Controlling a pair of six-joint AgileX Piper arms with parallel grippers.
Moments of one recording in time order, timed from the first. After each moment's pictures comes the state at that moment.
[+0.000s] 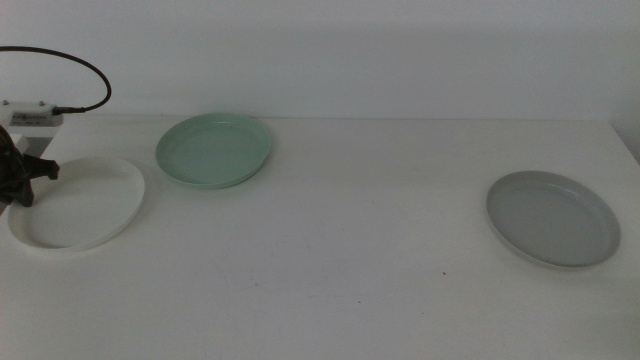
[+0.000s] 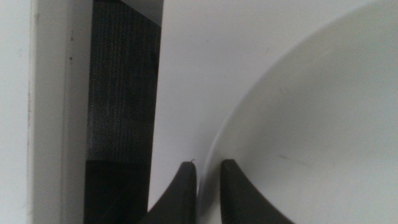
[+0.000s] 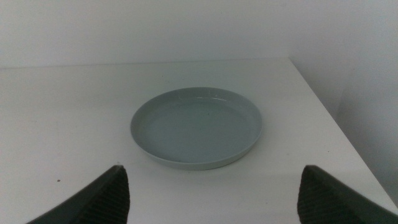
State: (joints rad) left arm 0.34 2.24 -1.72 -0.02 0.89 0.26; right arm -0.01 0.00 0.00 -0.09 0.30 0.12
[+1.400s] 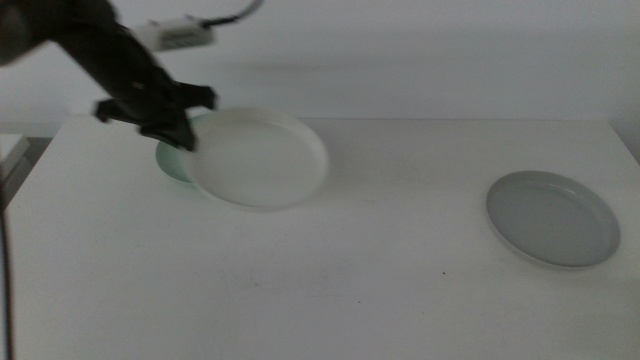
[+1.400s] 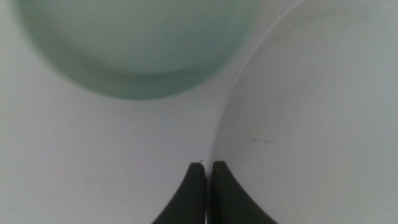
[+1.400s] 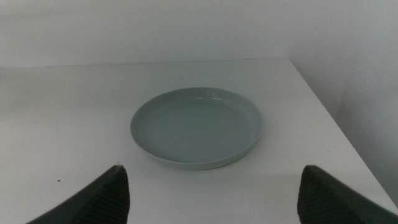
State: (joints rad) left arm -0.09 1.97 -1.72 -0.29 1.13 0.09; right arm -0.01 0.00 0.00 -0.09 0.30 0.12
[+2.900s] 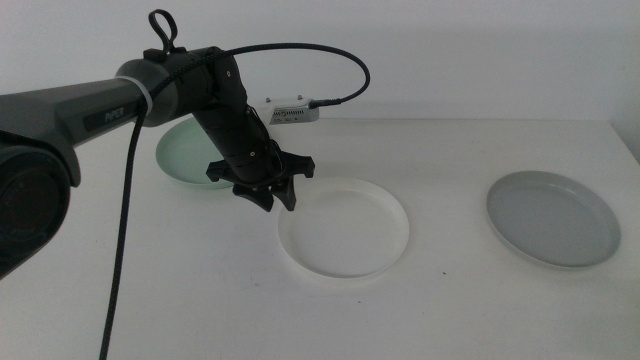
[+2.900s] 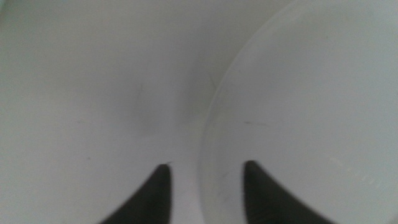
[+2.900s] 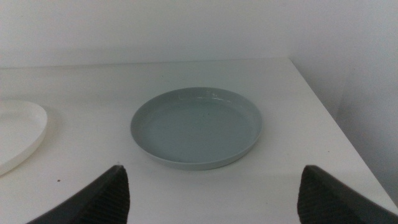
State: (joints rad) left arm -0.33 2.18 -1.72 -0.34 1.01 0.05; right arm -0.01 0.00 0.00 -0.09 0.30 0.12
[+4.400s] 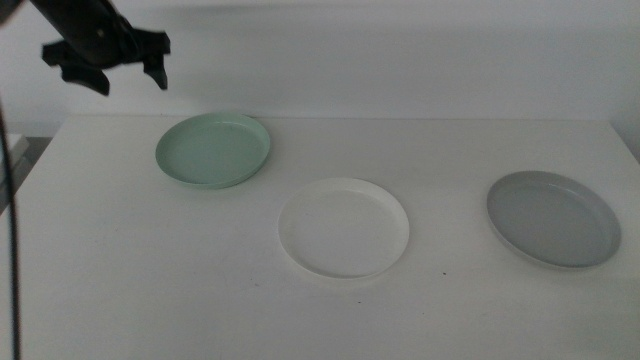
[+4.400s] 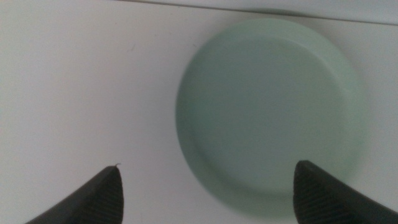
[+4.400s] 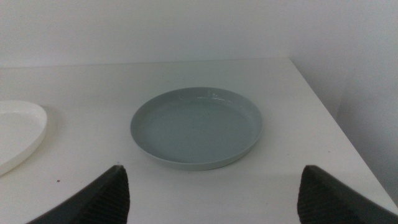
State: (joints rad) left arm -0.01 2.13 -2.11 -0.08 1.17 -0.06; right arm -0.01 0.00 0.00 -0.09 0.30 0.12
